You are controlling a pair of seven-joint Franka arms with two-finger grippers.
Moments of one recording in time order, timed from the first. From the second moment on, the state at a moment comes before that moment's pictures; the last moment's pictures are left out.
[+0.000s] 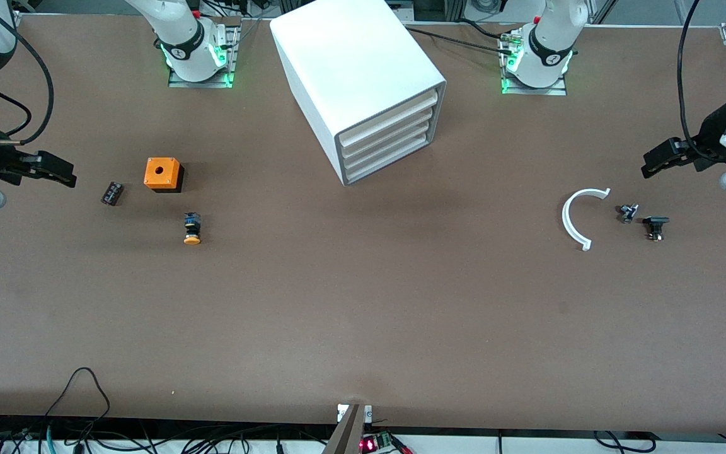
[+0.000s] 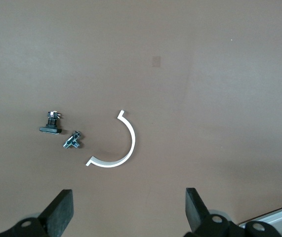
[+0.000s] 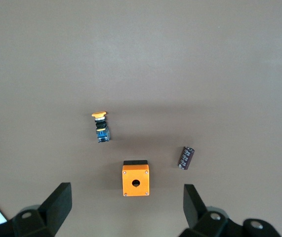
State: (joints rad) left arm 0.15 -0.01 -0.13 -1.69 0.00 1.66 -0.13; right arm 0.05 0.13 -0.06 -1.53 -0.04 1.60 0.01
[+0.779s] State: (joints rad) left arm 0.11 0.14 -0.14 -1.76 -0.08 1.64 -0.10; right arm 0.05 0.13 -0.06 -1.53 -0.04 1.60 0.01
